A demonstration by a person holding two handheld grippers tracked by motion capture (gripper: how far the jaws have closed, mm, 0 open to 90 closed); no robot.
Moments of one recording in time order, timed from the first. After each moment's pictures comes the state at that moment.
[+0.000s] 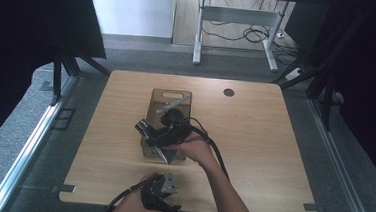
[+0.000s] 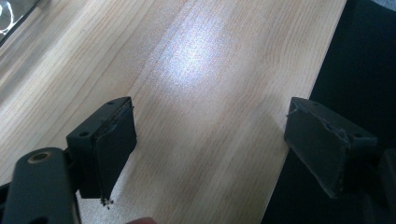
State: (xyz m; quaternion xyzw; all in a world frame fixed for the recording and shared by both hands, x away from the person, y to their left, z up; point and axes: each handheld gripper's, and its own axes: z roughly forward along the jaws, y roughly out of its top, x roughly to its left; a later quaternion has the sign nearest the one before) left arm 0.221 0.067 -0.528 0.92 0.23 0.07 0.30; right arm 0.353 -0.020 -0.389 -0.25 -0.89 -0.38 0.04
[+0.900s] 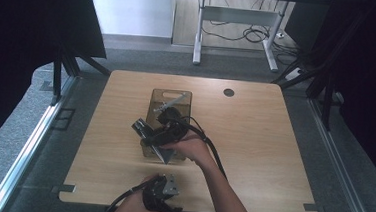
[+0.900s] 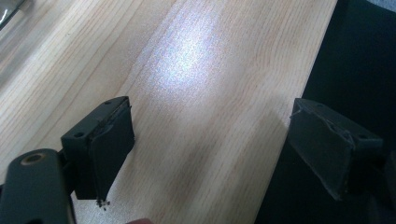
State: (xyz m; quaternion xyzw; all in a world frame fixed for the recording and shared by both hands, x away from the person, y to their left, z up) left arm 0.219 0.063 -0.529 0.93 0.22 0.06 0.30; right arm 0.357 -0.012 -0.389 -0.25 -0.89 -0.38 0.06
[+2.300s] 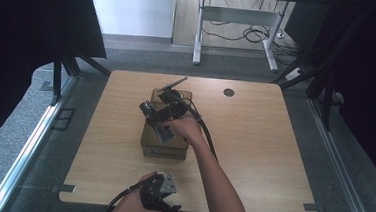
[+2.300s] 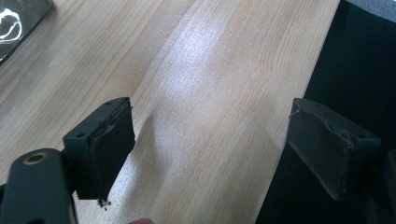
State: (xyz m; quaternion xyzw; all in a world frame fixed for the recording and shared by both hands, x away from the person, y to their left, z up) left arm 0.220 0.069 -0.522 0.92 0.22 0.07 0.30; right arm 0.430 0.000 -0.403 -0.37 -0.86 -0.35 0.07
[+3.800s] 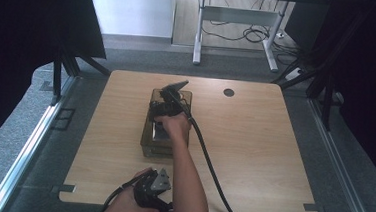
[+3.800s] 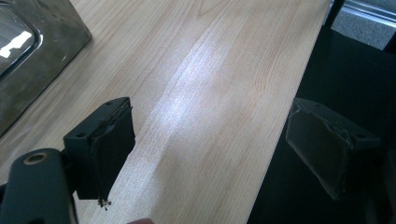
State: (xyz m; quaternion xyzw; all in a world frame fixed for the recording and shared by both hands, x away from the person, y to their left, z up) left arm 0.217 0.084 -0.500 0.91 0.22 0.08 0.34; right arm 0.449 0.015 -0.430 -0.58 -0.76 -0.28 0.07
